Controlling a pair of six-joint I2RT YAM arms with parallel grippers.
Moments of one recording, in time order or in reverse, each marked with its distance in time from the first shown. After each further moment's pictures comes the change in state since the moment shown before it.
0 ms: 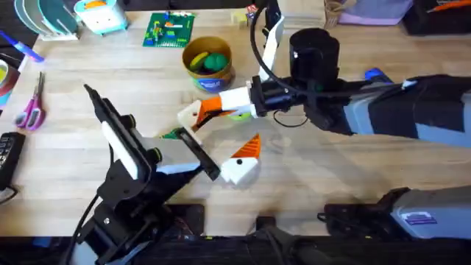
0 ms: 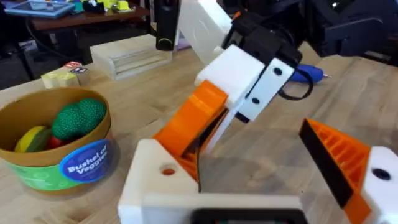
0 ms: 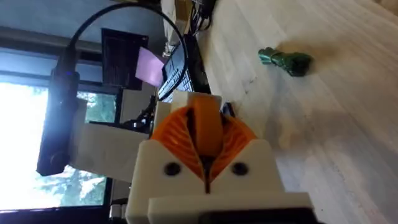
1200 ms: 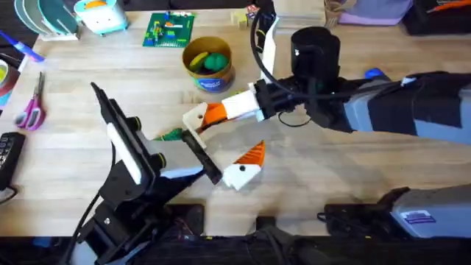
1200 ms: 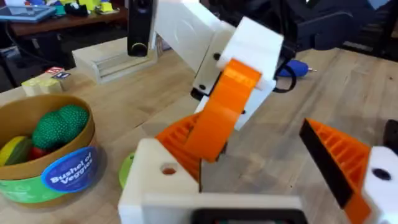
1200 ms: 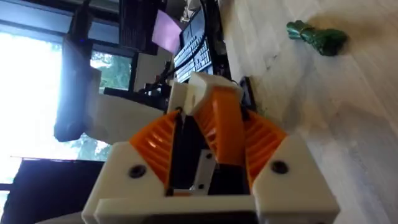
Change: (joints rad) left arm -0.023 0.000 0.001 -0.006 0.028 0.023; right arm -0.026 0.012 0.006 -0.006 -0.190 -0.051
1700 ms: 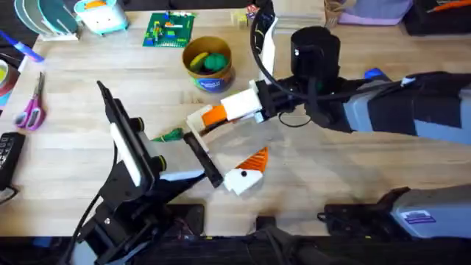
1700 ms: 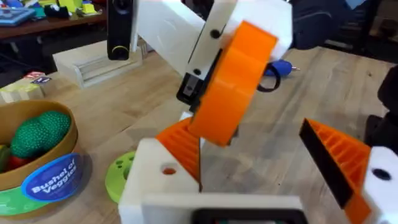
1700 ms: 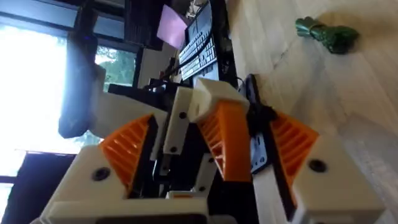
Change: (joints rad) left arm -0.009 0.000 0.000 0.002 0.048 0.000; right arm 0.001 0.000 0.000 0.005 -0.029 -0.002
